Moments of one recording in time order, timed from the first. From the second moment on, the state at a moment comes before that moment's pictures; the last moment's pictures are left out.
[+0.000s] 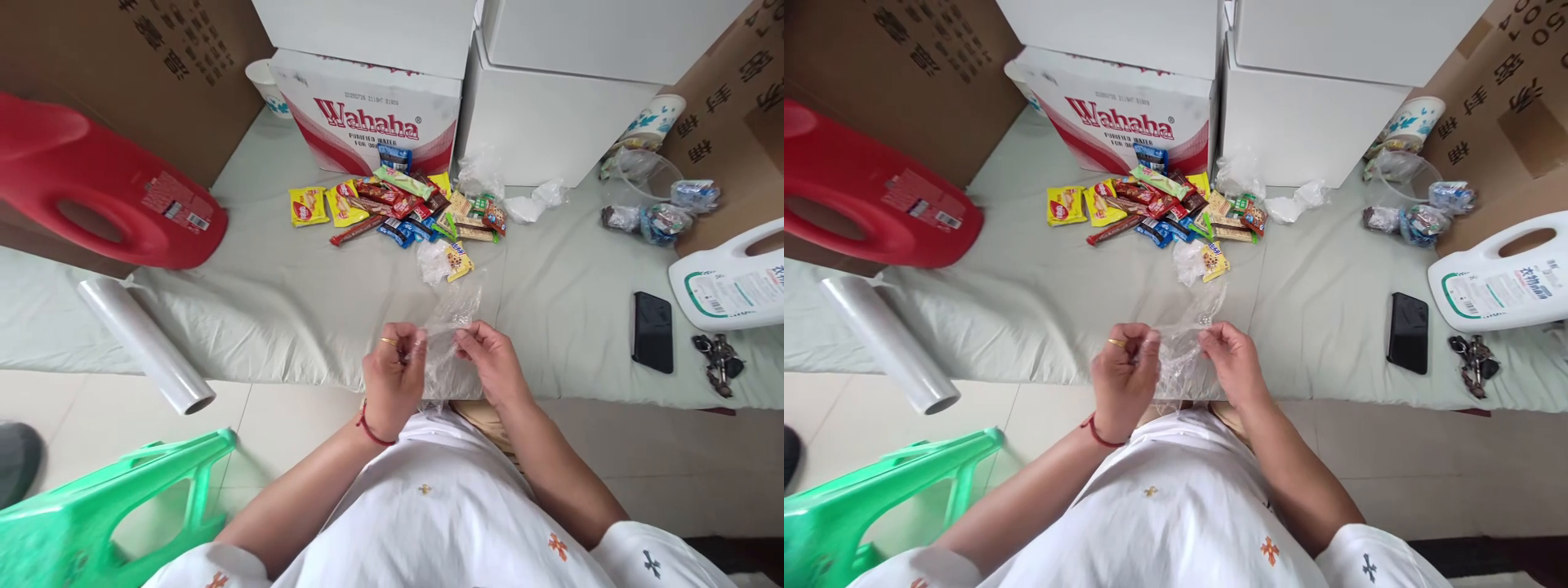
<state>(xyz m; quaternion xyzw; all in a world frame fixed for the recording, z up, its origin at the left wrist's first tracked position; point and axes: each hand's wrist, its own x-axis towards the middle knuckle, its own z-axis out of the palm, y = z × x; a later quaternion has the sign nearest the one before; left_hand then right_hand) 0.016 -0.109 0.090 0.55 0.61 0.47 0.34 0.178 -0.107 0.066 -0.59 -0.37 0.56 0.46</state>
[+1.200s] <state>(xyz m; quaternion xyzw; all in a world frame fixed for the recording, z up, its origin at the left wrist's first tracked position) 0.012 -0.112 0.017 0.78 0.61 0.10 0.09 0.266 -0.124 0.057 -0.73 -0.48 0.34 0.34</state>
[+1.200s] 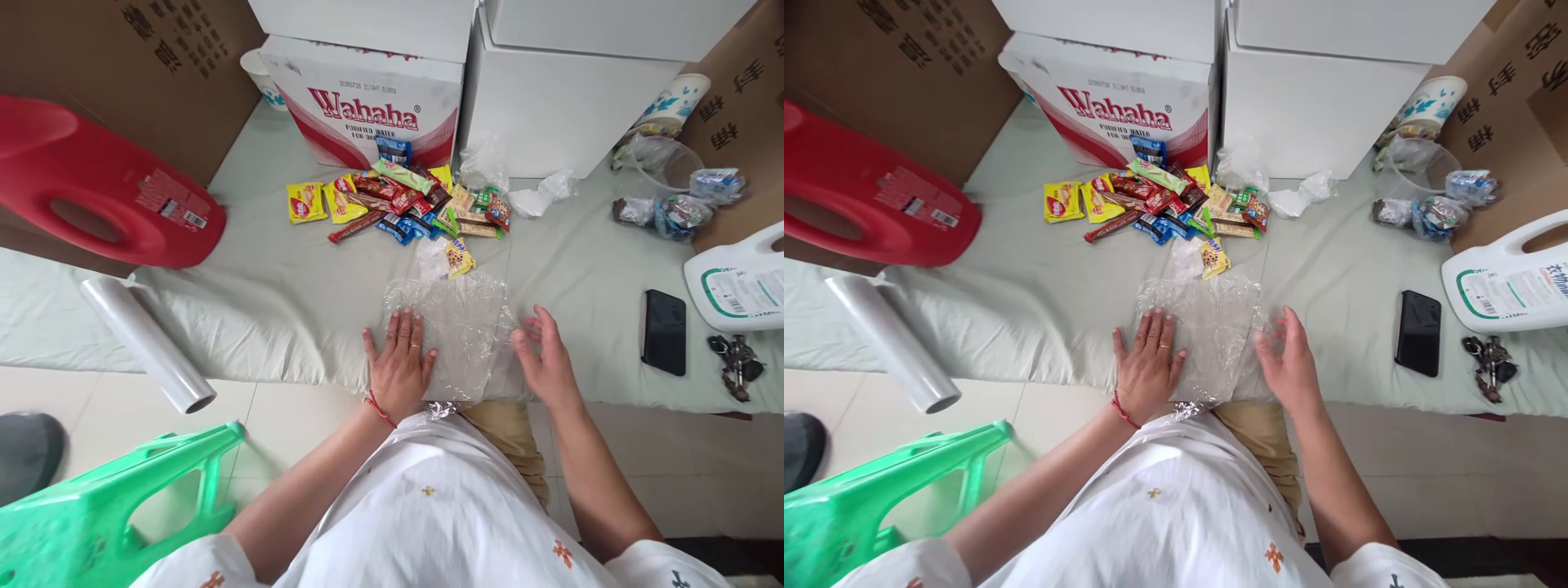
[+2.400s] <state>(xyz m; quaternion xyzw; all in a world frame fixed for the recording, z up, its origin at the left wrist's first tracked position) -0.035 -0.089 0.008 0.77 0.62 0.11 0.09 0.305 -0.063 0.067 -0.73 -0.65 0.16 0.13</state>
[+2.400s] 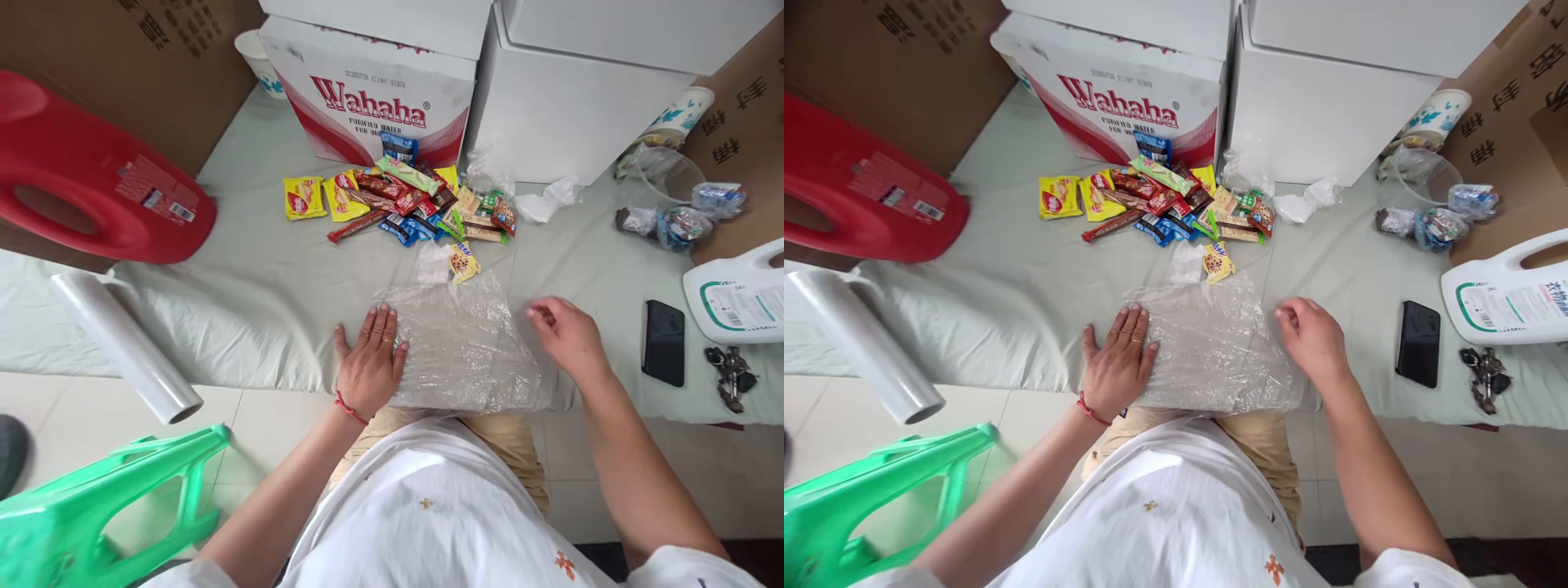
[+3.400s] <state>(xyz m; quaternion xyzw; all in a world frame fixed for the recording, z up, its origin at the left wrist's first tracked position) -0.039 -0.091 0.009 0.78 0.61 0.13 0.08 0.254 0.007 0.114 -0.58 -0.79 0.09 0.19</state>
